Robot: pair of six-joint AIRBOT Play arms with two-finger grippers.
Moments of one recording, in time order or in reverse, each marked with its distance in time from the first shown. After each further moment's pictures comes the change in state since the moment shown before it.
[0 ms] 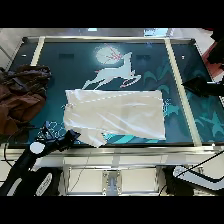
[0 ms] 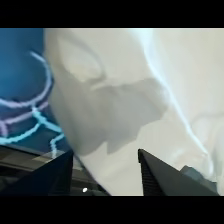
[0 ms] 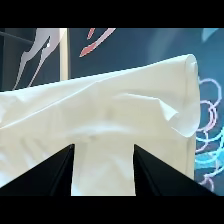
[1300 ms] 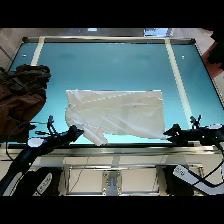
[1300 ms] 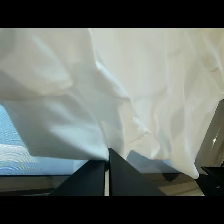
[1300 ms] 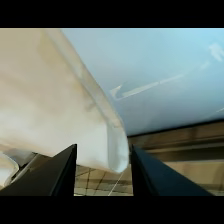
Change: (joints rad) left arm 0.000 -0.082 0.049 -0.370 -0.043 0.368; right arm -0.110 0.101 -0.746 -0.265 -0.073 0.207
